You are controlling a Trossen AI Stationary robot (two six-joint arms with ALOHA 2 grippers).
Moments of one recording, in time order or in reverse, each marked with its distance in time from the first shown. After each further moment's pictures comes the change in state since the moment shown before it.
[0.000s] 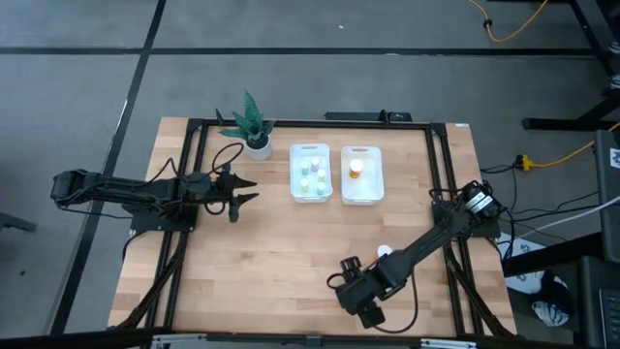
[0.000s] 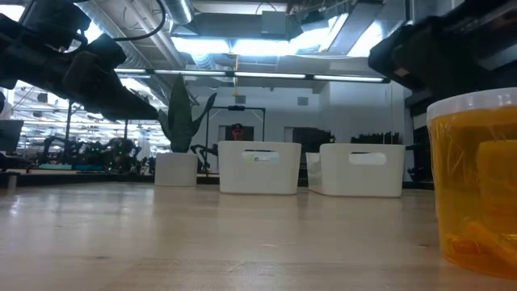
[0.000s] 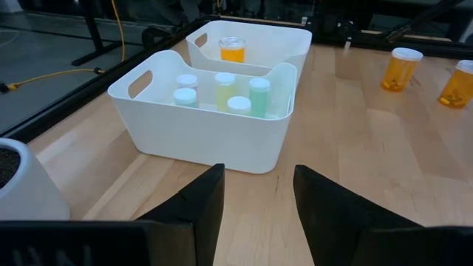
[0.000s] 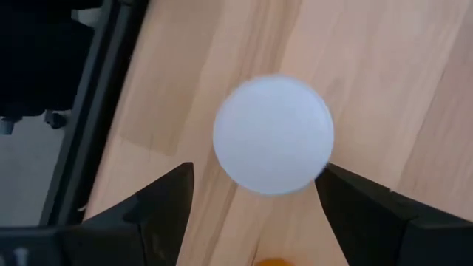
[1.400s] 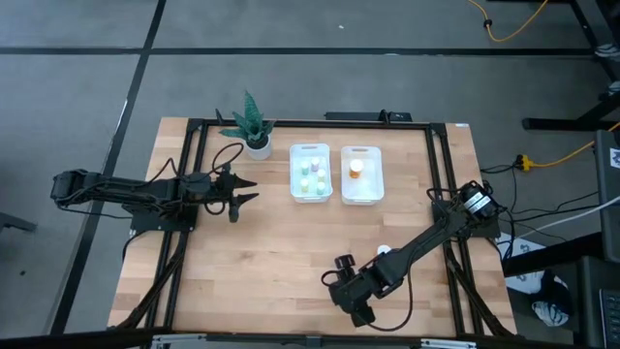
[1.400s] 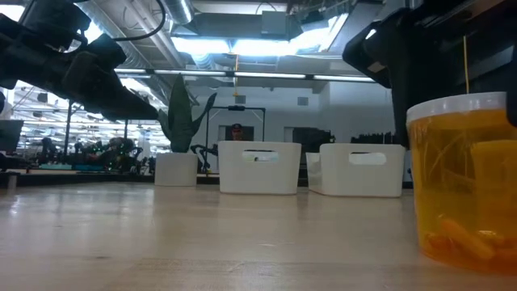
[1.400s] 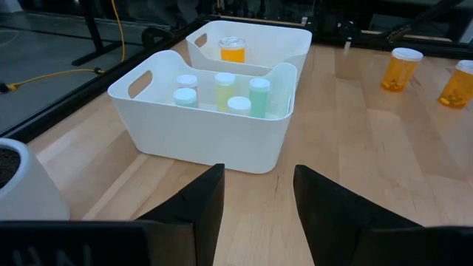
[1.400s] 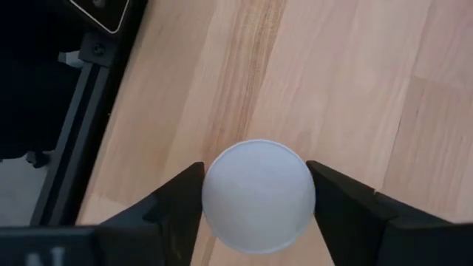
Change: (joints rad) left arm 0.000 0.000 0.000 0.000 0.000 0.000; right arm -0.020 0.013 -0.002 0.102 0.080 0.012
